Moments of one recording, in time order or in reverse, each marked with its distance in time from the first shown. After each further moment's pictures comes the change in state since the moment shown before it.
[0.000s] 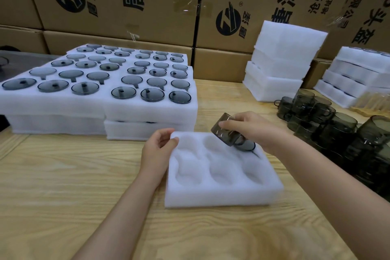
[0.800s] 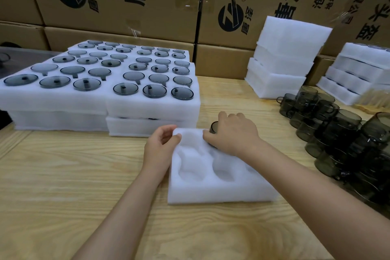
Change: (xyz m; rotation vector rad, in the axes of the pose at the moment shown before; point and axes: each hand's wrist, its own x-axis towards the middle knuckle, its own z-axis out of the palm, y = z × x) left_hand -0.001 0.003 0.000 0.031 0.002 0.005; right_hand 0.018 -0.003 0.055 -0.941 0.311 -0.151
